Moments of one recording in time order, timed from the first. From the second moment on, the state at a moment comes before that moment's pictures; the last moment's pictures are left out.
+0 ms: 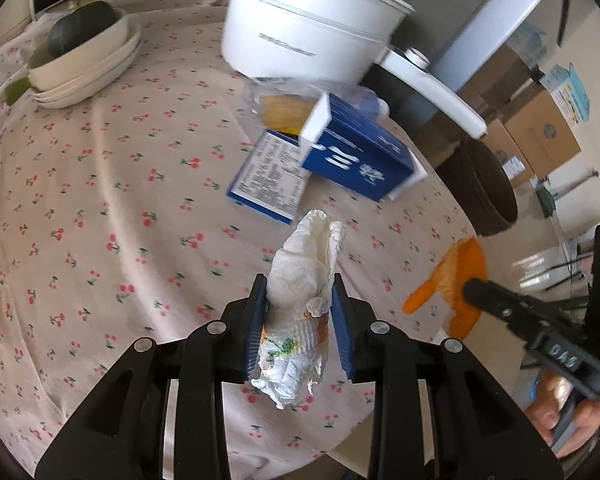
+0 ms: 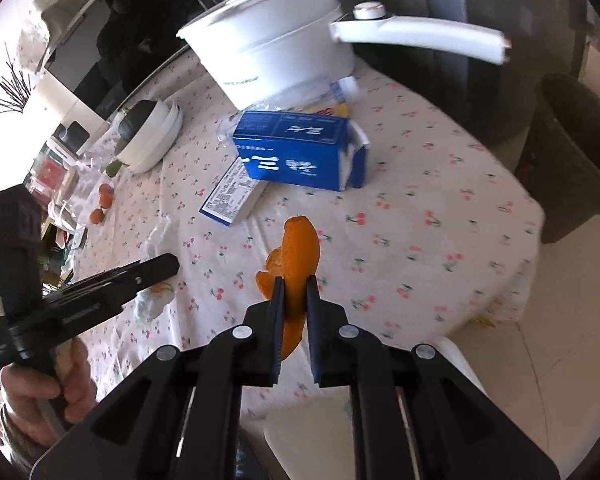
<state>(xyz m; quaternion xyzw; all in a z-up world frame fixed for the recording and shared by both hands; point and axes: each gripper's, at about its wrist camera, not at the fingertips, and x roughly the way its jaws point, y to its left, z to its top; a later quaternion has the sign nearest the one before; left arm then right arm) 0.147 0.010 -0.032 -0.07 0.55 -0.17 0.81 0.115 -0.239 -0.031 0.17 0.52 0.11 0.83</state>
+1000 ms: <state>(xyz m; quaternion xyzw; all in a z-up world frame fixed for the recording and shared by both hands) 0.065 -0.115 -0.087 0.04 0.60 -0.32 0.73 0.031 -0.273 -0.087 0.11 0.60 0.02 0.79</state>
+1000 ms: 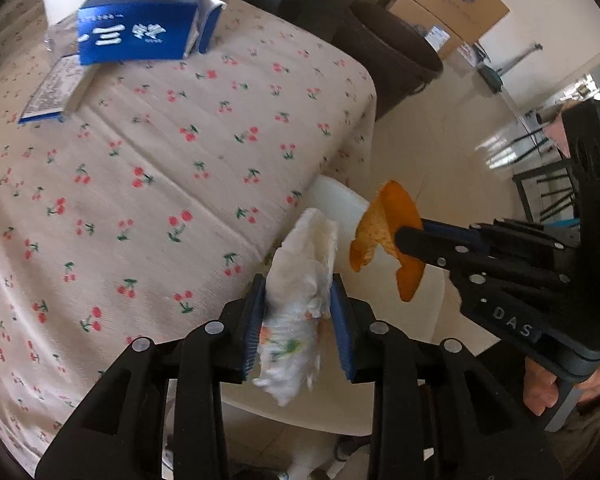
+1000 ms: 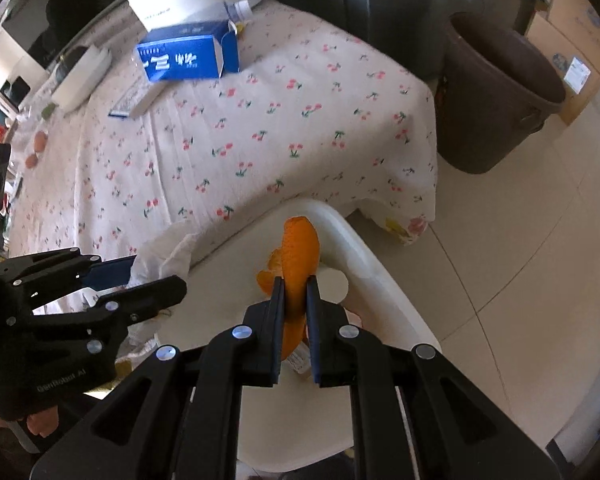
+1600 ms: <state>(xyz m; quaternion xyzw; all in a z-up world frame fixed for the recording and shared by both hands) 0.076 -0.106 -0.078 0.03 0.59 -0.29 0.75 0.038 -0.266 -0.081 0.10 0.59 0.02 0.80</state>
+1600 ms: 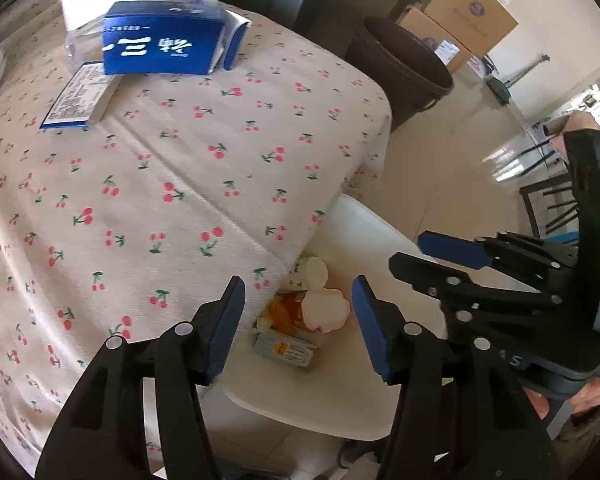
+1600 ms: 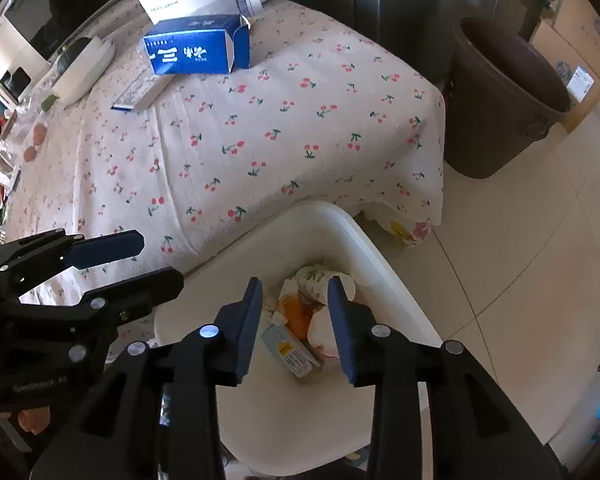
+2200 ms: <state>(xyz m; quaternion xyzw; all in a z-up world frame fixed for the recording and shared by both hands) 0.098 -0.062 -0.061 0.01 0.59 -0.23 0.78 0.043 -0.282 -0.067 0.15 0.56 0.00 0.81</state>
